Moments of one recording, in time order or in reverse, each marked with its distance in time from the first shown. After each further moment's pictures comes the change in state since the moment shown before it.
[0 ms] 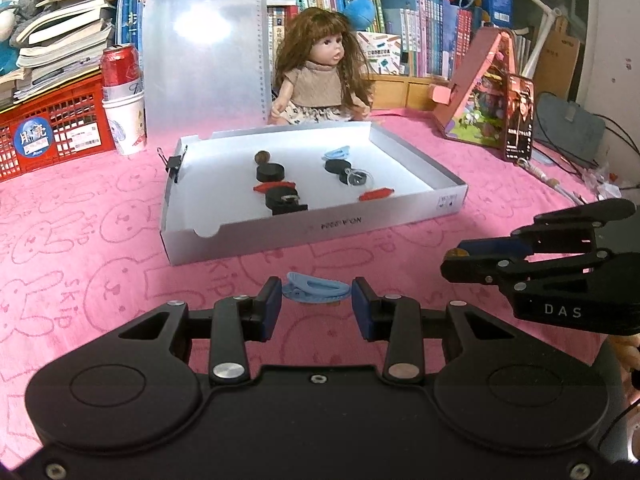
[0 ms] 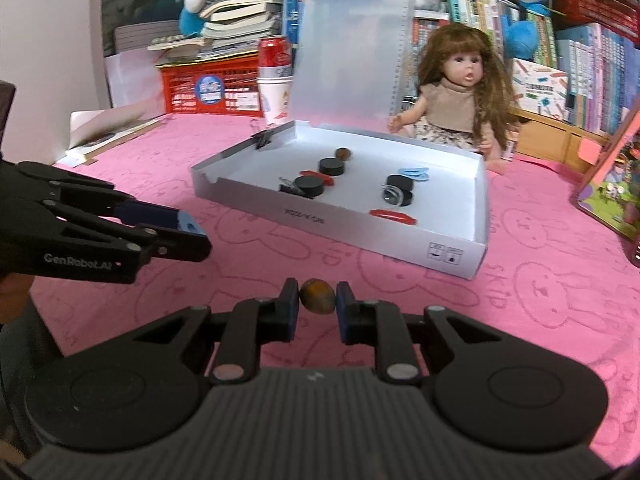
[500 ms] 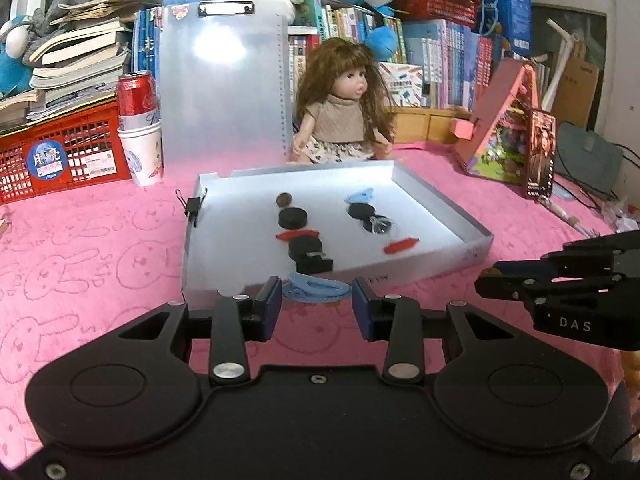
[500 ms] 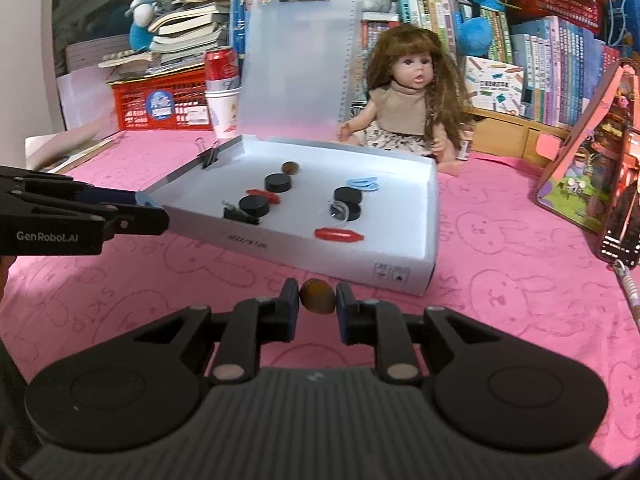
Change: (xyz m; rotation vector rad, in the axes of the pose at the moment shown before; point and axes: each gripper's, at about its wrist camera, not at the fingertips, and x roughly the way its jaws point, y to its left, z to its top) left arm 0.009 0.012 0.033 -0.029 -0.068 0.046; right arm 0.005 -0.019 0.018 0.065 -0.014 -0.114
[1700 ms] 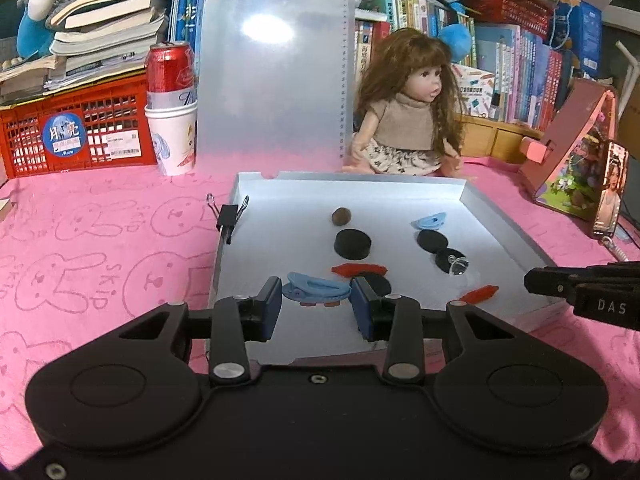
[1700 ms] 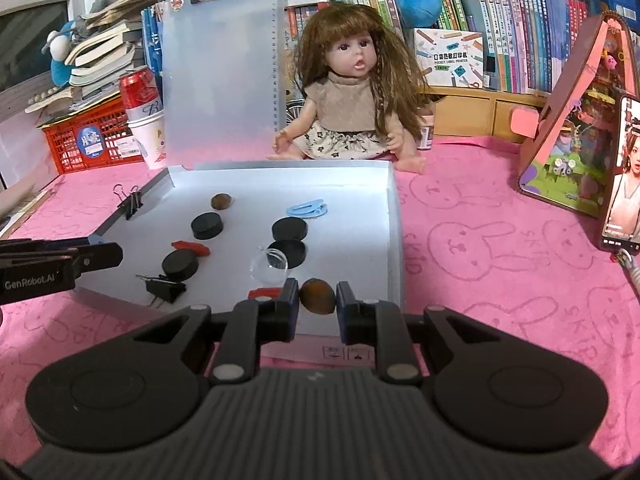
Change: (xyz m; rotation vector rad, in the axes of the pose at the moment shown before) left arm 0.078 0.036 0.029 -0.114 0.031 0.103; right arm 0.065 -0.038 0.038 0.165 0.032 -0.081
